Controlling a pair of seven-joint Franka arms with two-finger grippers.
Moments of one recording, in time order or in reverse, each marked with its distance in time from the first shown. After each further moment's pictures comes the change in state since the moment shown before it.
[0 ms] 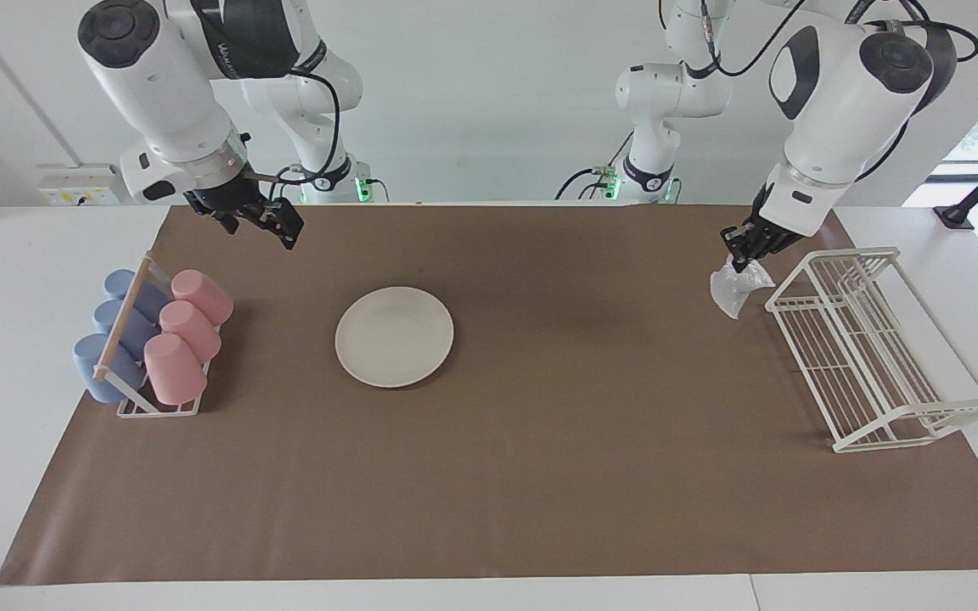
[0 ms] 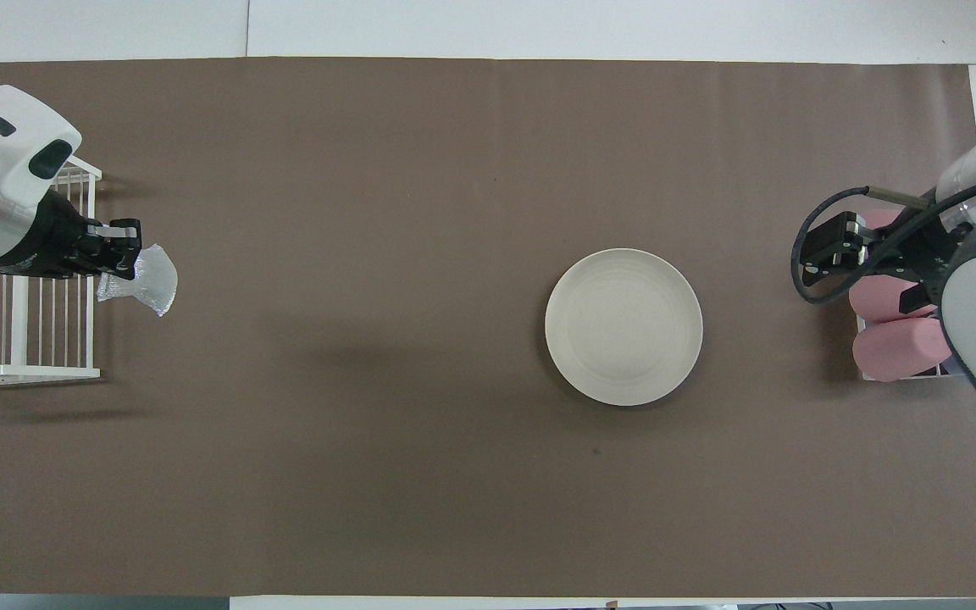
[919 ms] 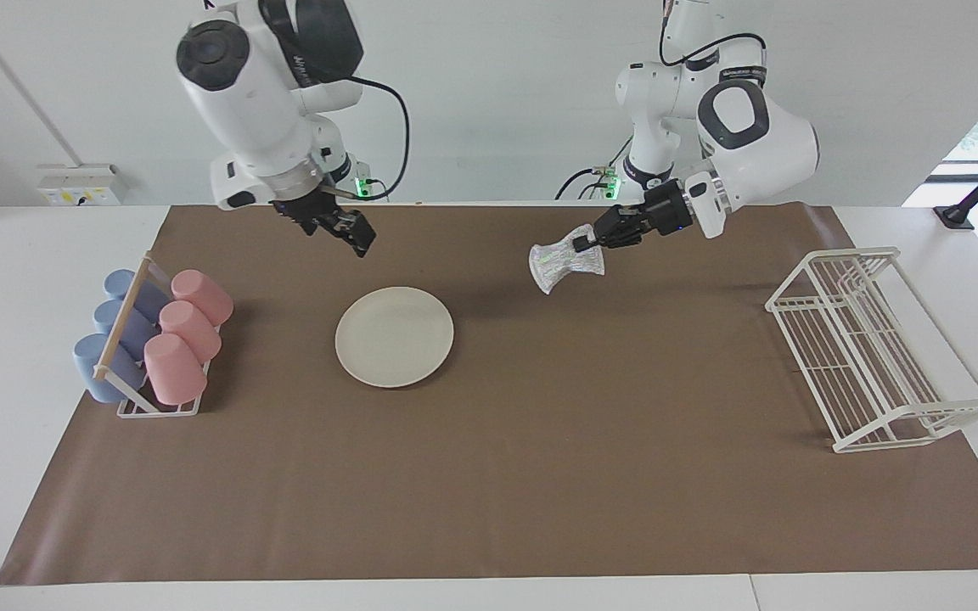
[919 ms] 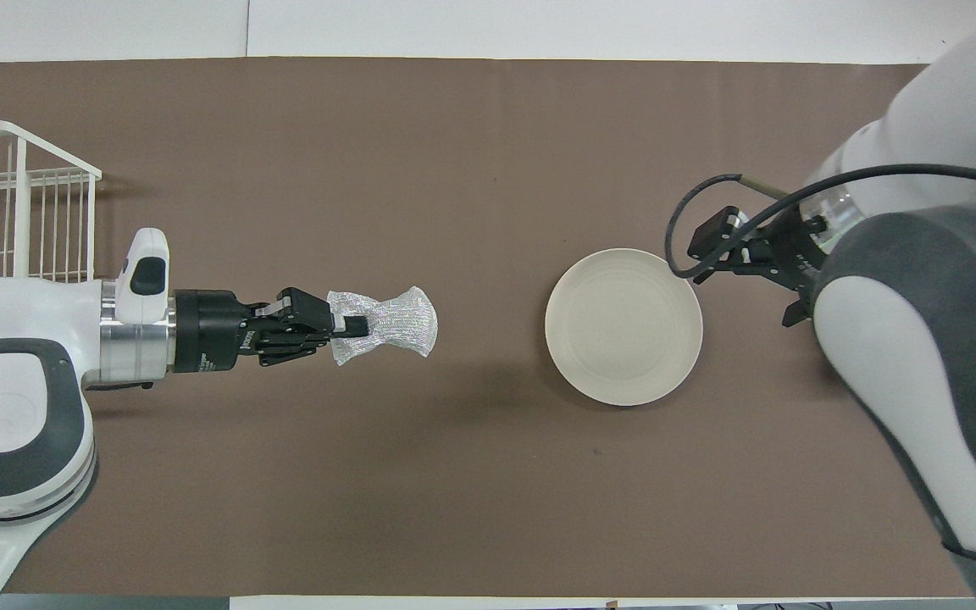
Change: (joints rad) left arm -0.067 -0.214 0.024 -0.520 -1.162 0.370 0.194; right arm 0.067 0.040 0.004 0.016 0.097 0.006 0.171
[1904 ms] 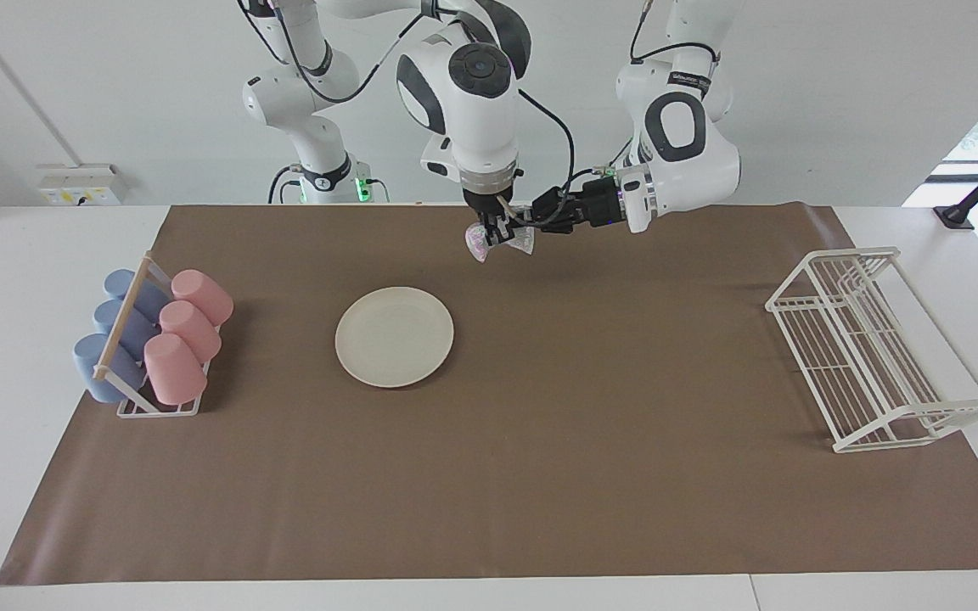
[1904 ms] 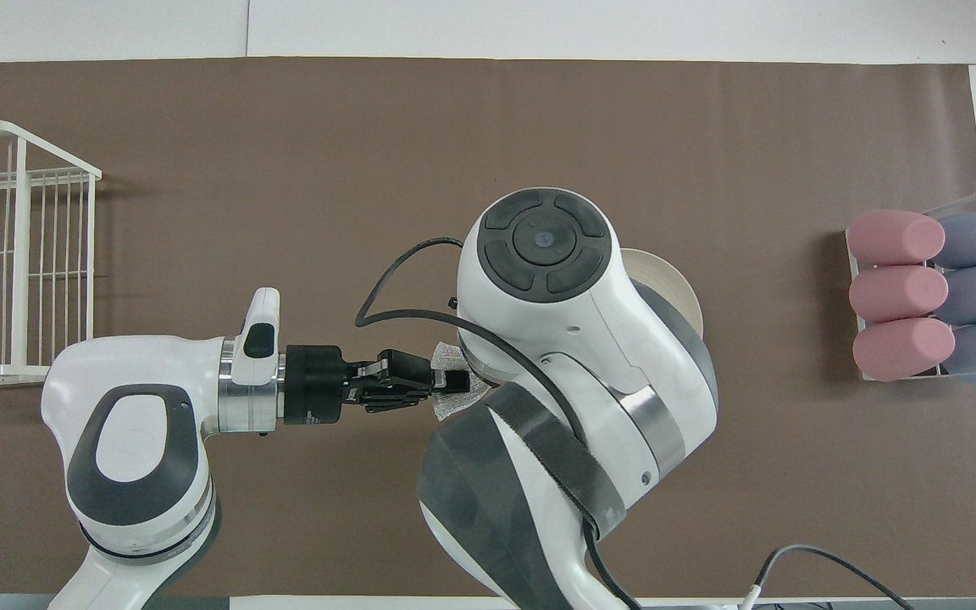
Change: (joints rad) left arm -0.195 0.002 -0.020 -0.178 -0.493 0.053 0.318; right arm 0.472 0.123 0.023 -0.010 0.032 0.215 1.264
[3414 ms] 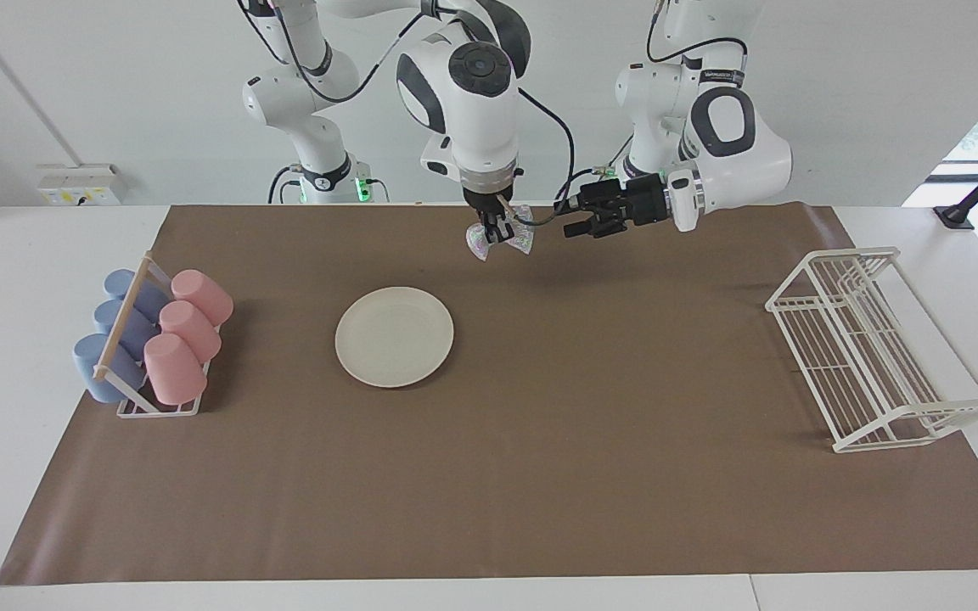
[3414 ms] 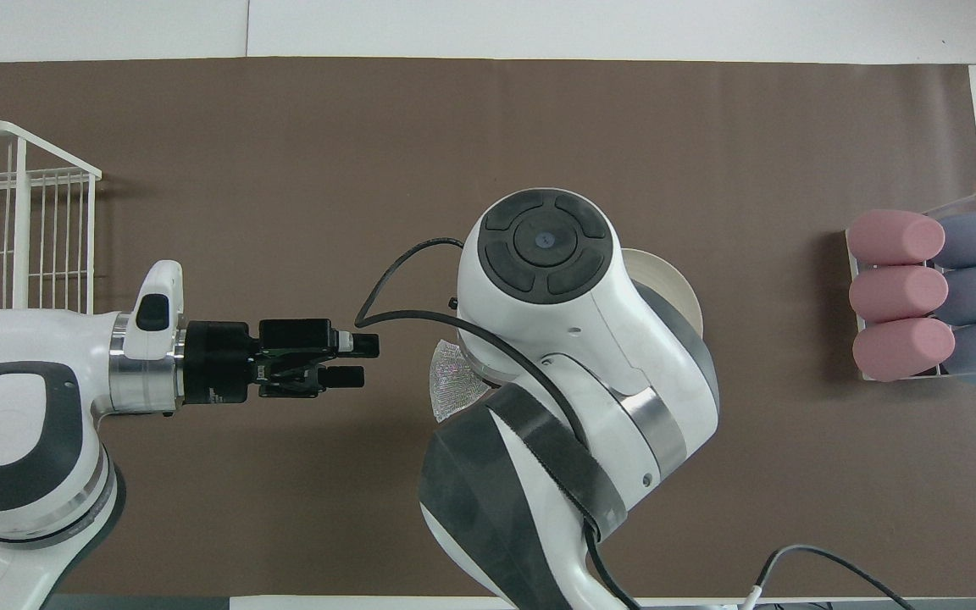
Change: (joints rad) left arm 0.147 -0.031 -0.011 0.001 0.090 -0.120 -0.032; right arm 0.002 -0.002 0.001 -0.003 0.000 0.000 0.000
